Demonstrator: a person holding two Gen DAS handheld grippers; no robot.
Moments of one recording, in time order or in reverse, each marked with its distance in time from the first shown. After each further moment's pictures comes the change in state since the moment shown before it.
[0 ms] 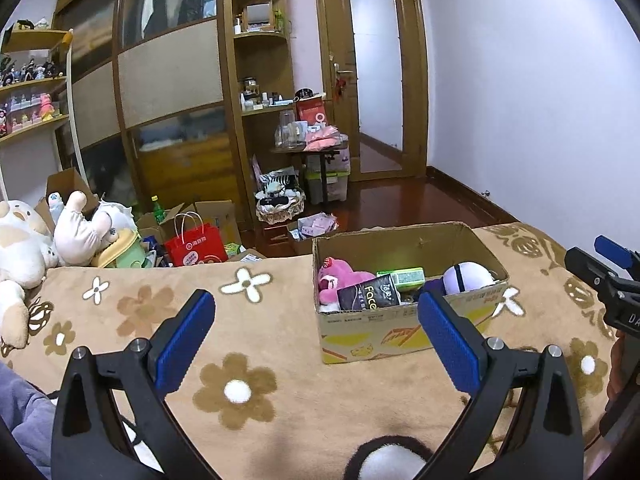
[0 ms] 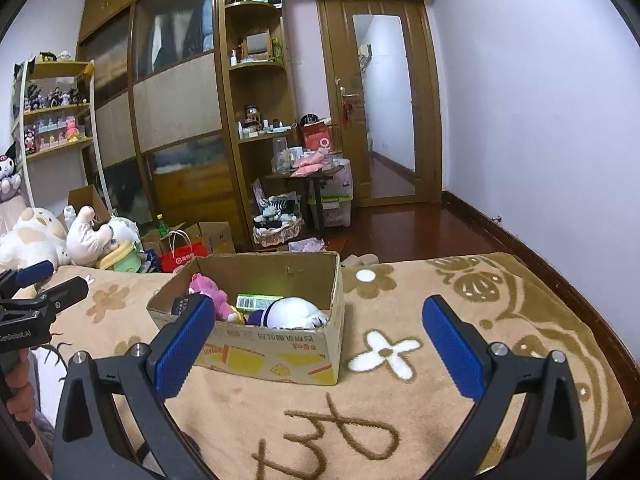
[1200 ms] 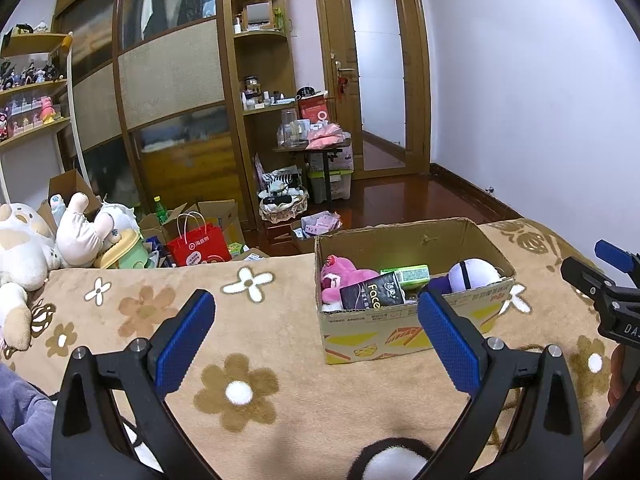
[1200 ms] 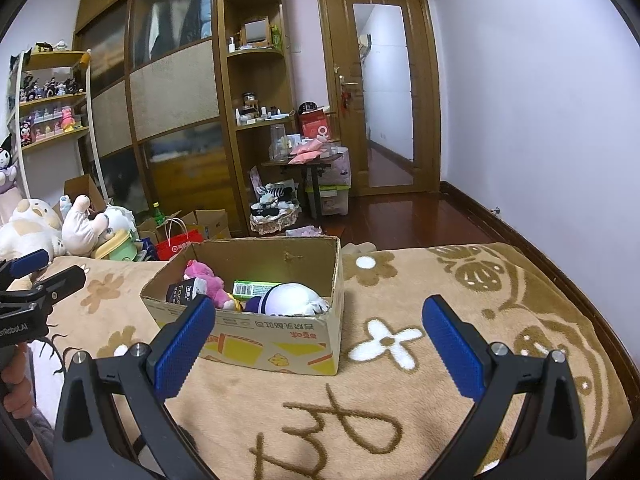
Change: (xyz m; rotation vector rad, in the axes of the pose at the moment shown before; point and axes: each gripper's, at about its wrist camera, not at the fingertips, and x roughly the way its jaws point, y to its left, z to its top) left arm 0.009 -0.002 -0.004 0.004 -0.001 0.019; right arm 0.009 0.000 -0.008 -0.007 0.038 -0.009
